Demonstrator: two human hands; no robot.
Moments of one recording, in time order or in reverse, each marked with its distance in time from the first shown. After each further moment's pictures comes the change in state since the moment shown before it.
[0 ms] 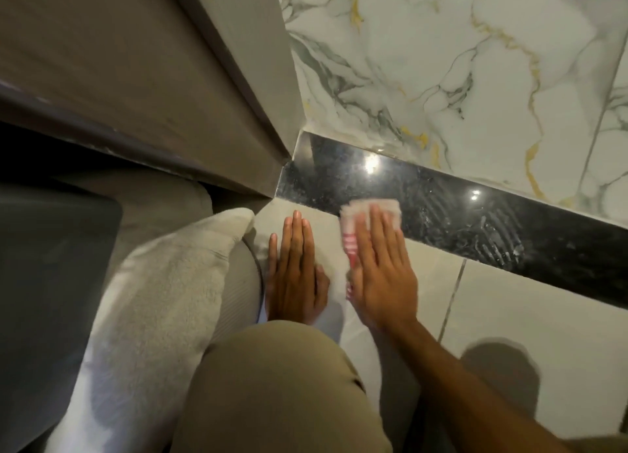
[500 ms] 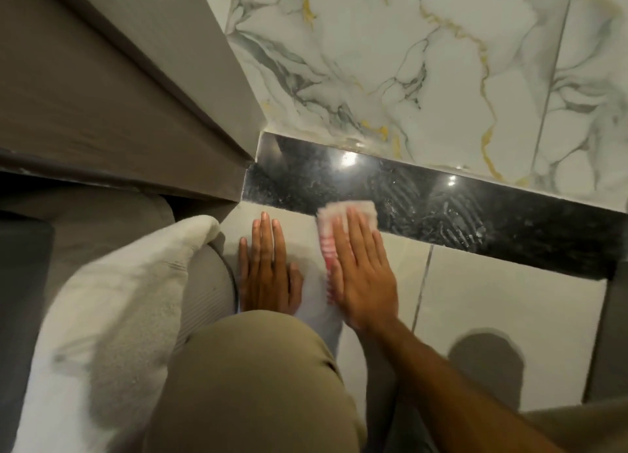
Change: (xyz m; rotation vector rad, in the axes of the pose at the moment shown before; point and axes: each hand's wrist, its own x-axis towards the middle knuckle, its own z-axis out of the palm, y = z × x) left_hand -0.002 -0.004 -0.001 0.022 -0.007 0.025; right_hand -0.016 0.007 -0.002 0.068 -0.014 0.025
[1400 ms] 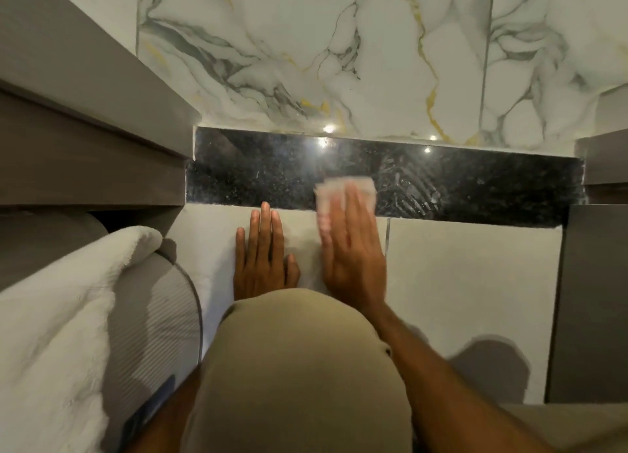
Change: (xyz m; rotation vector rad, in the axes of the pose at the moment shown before) left_hand 0.014 0.051 0.001 -0.003 -0.079 0.158; right_hand -0.008 0.030 -0.005 0.028 0.124 0.259
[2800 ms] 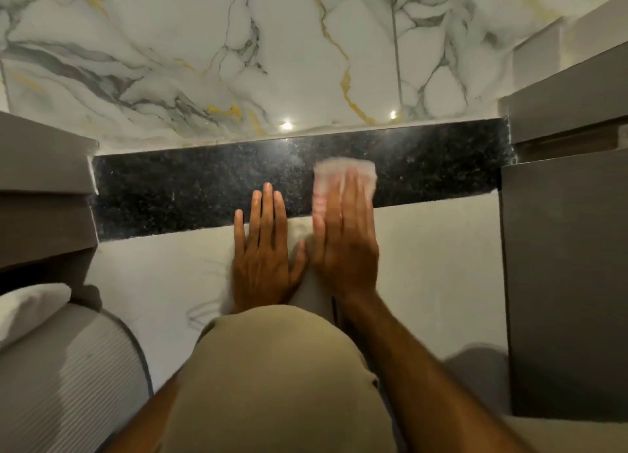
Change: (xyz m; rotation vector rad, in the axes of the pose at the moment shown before) left_hand 0.051 0.083 0.017 0.046 0.010 0.234; right_hand 0.006 0.067 -0.011 -0.079 0.188 0.279
